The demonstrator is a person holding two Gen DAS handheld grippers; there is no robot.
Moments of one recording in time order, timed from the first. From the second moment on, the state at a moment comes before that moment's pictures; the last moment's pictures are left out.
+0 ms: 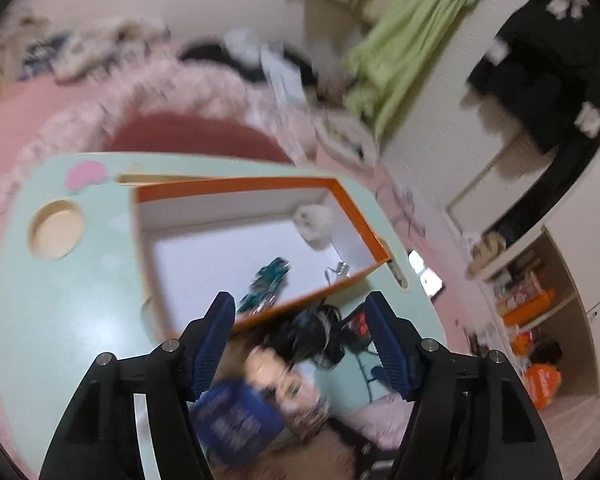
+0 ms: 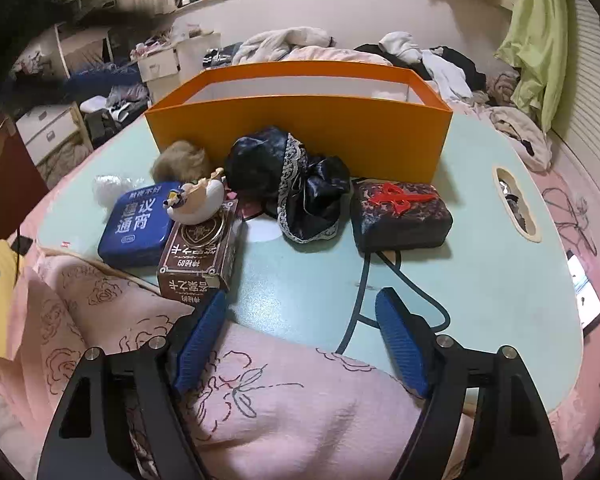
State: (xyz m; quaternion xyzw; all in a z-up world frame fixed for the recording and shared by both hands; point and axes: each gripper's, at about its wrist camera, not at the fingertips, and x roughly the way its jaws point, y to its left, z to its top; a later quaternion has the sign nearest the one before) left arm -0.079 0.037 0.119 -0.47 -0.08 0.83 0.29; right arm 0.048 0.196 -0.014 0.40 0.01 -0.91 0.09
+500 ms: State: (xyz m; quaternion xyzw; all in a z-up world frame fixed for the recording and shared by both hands) left arm -0.167 0.114 0.036 -0.64 -0.05 0.73 0.20; right arm 0.050 0.200 -0.014 0.40 0.01 -0.91 0.10
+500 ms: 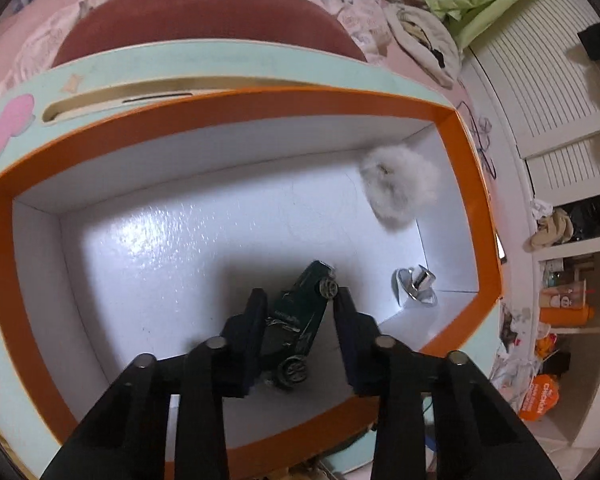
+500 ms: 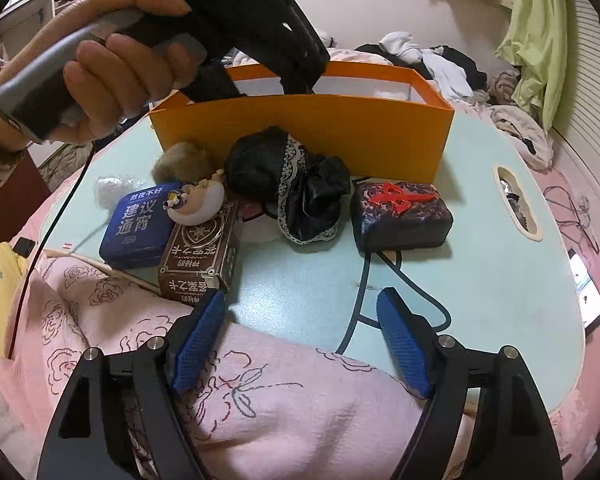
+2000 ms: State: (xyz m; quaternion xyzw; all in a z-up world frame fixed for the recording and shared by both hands) left arm 0.039 -0.060 0.020 -0.37 -0.01 0.91 0.18; right arm 0.047 0.196 -0.016 0.42 0.02 -0.90 0.06
